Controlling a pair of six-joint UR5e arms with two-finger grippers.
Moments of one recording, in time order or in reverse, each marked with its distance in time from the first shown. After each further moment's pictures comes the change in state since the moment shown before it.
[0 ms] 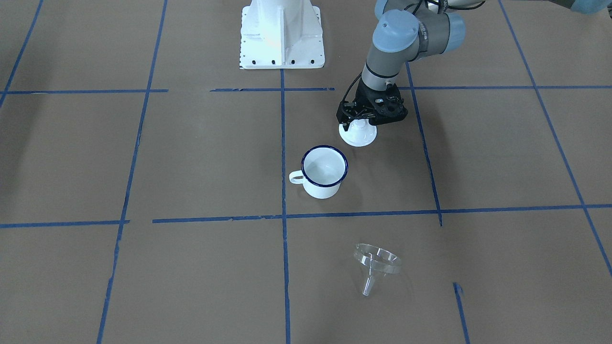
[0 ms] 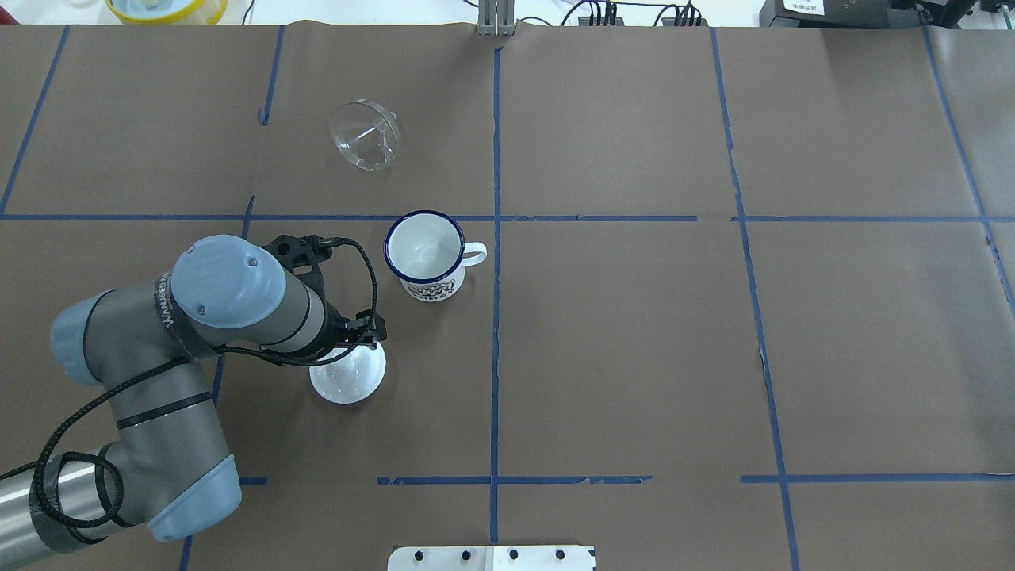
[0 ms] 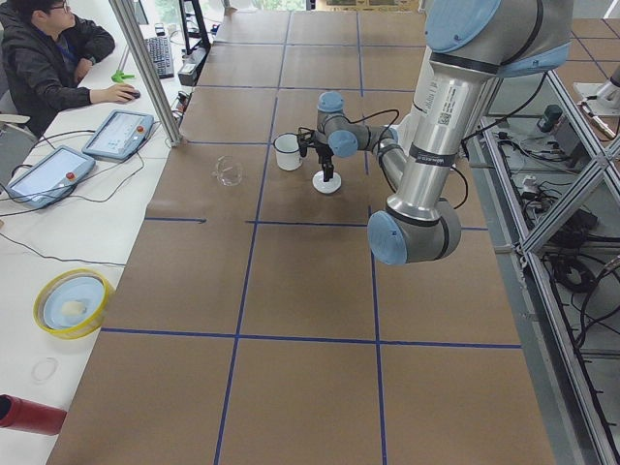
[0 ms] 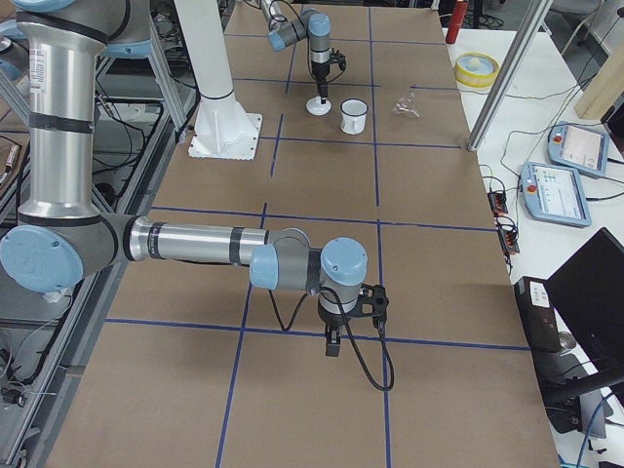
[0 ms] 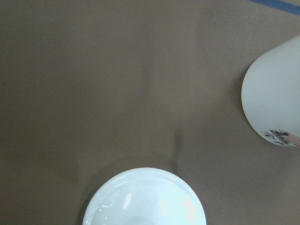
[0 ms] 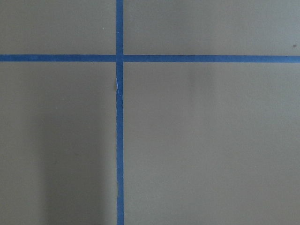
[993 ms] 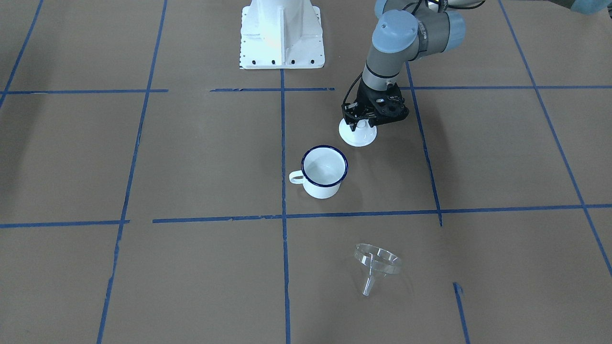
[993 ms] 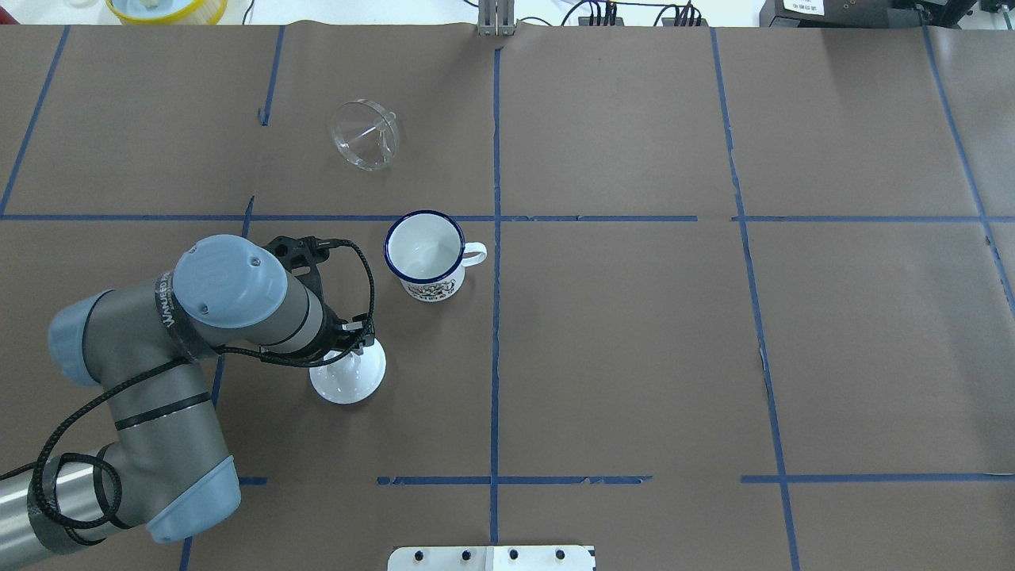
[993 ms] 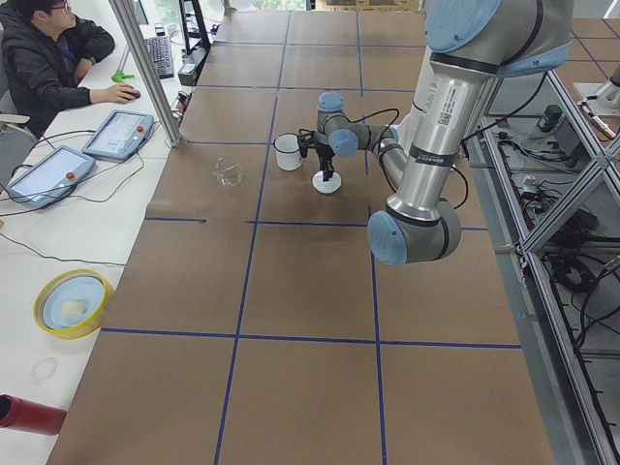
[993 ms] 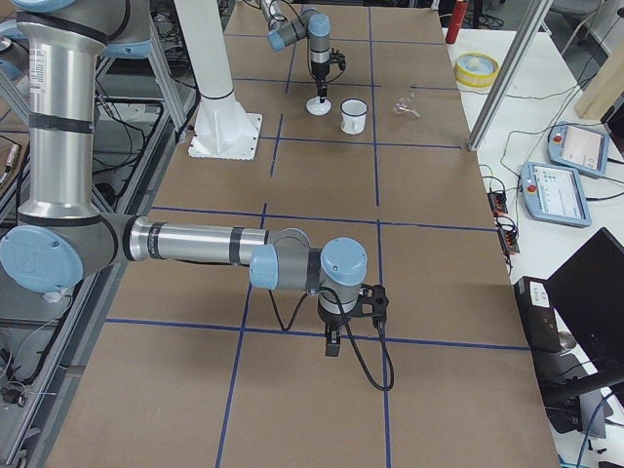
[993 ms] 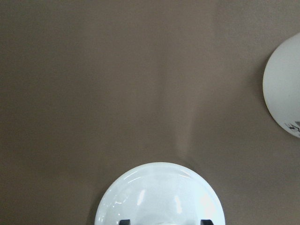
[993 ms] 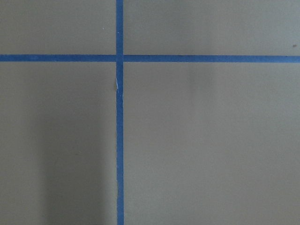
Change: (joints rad) left arm 0.000 -0.001 -0.009 0.042 0.000 0.001; right arm 0.000 0.000 0.000 0.000 0.000 0.000
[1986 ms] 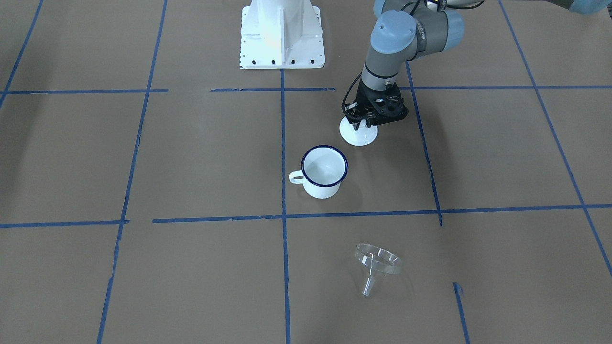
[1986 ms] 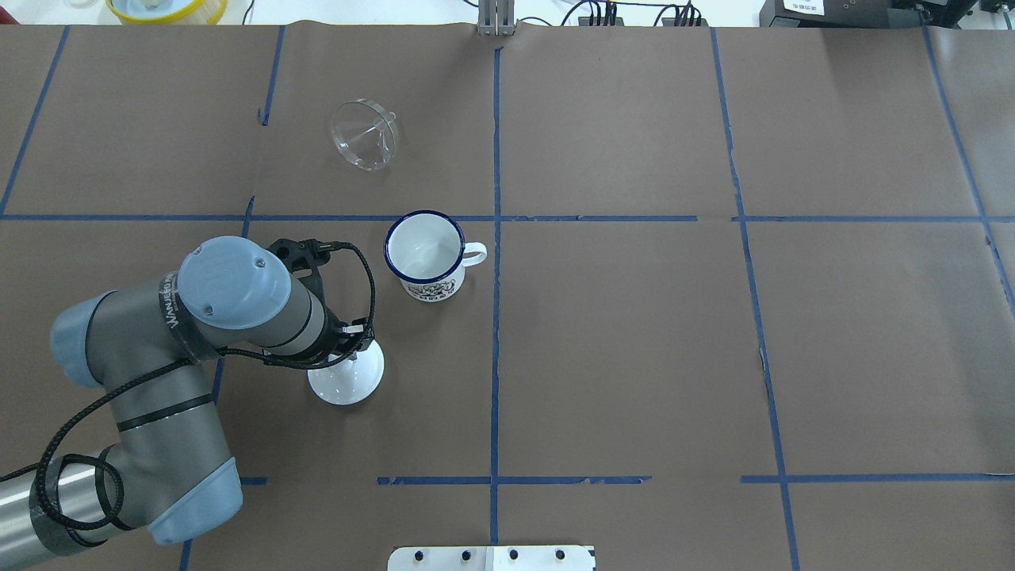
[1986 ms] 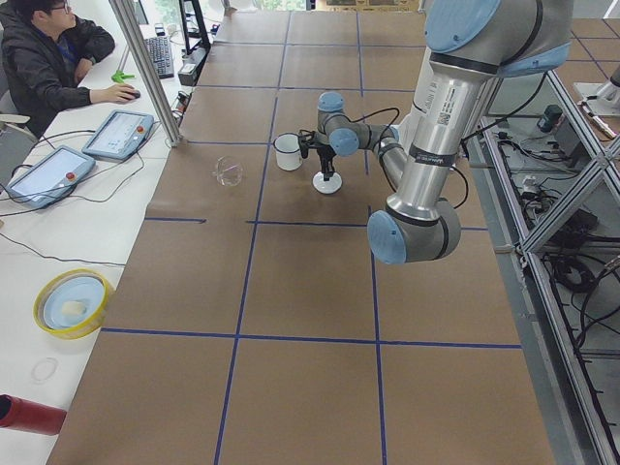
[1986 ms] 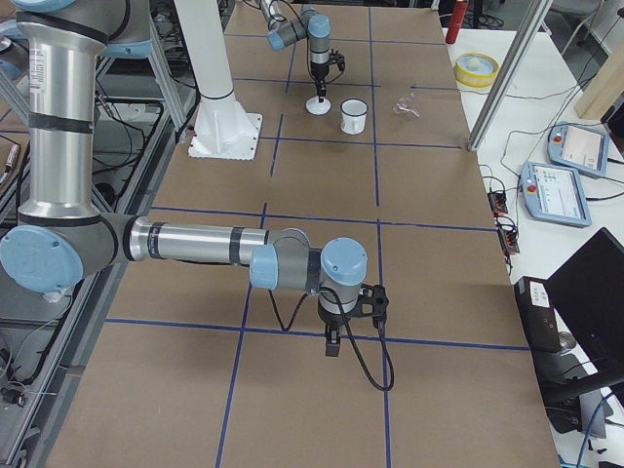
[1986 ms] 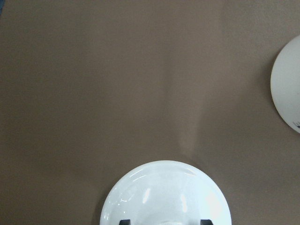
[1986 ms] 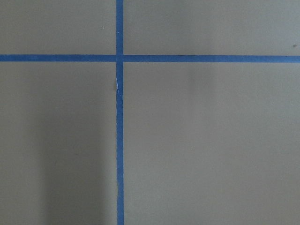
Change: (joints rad) left arm 0.002 -0.003 -0.002 0.016 -0.003 -0.002; right arm 0.000 0.000 0.000 0.000 0.000 0.000
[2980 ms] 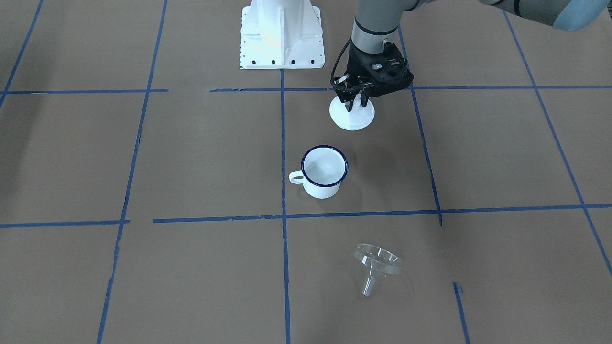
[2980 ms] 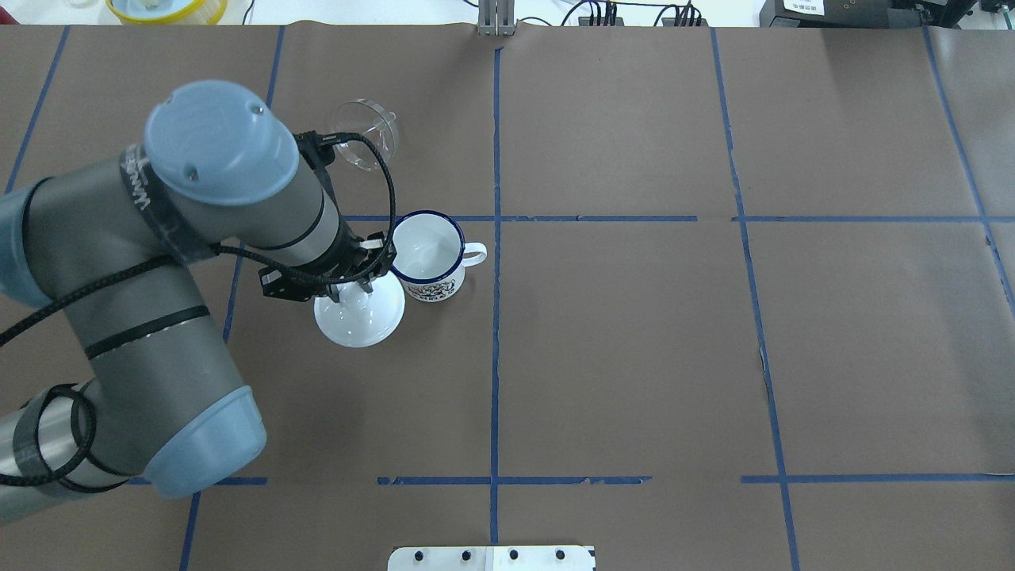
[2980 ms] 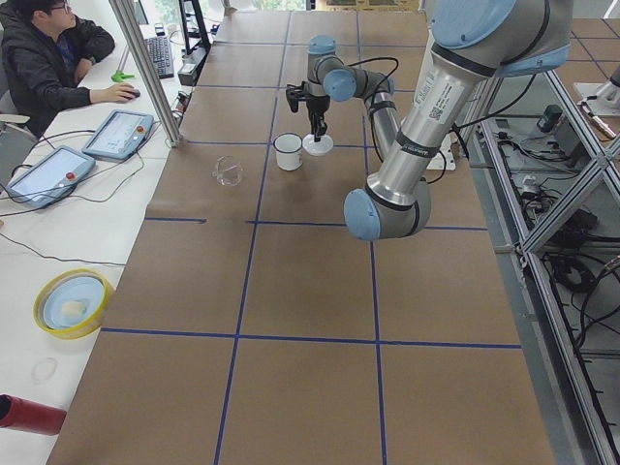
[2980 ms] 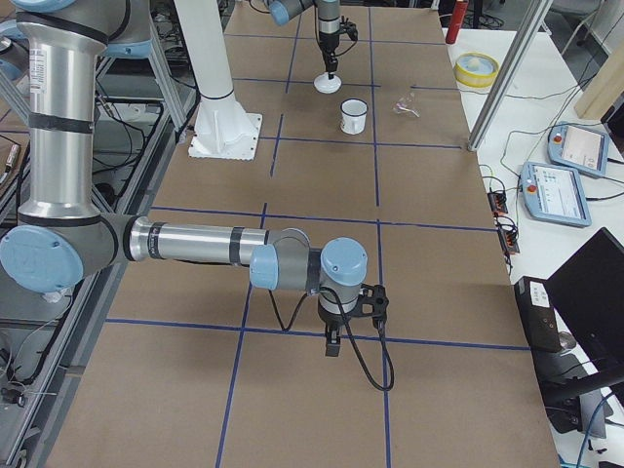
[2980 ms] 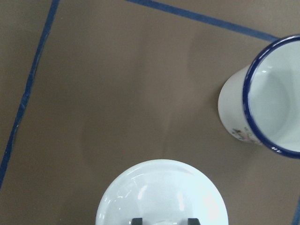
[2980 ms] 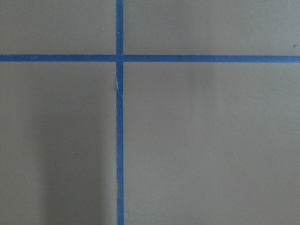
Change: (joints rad) left arm -0.142 -0.258 -0.126 0.418 -0.077 0.009; right arm 0.000 0.000 0.000 0.000 0.000 0.000
